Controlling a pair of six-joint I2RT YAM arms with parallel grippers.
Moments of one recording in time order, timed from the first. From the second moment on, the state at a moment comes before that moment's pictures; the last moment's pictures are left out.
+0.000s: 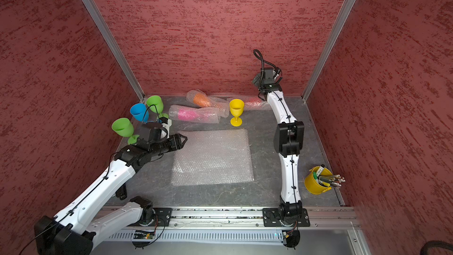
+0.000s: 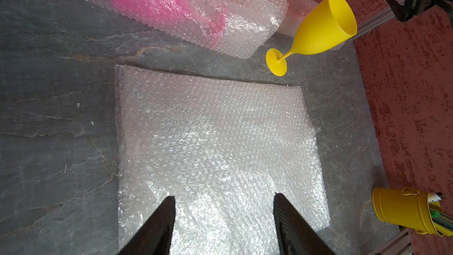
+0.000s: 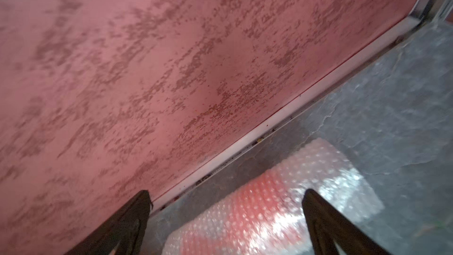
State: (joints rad) left arm -0.35 1.00 0.85 -0.57 0.14 -0.54; right arm 0.11 2.44 2.49 -0.62 0.16 0.84
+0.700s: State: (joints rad) left arm -0.34 1.02 0.85 -0.57 0.15 -0.54; right arm 0.08 2.52 2.44 -0.85 -0.04 1.29
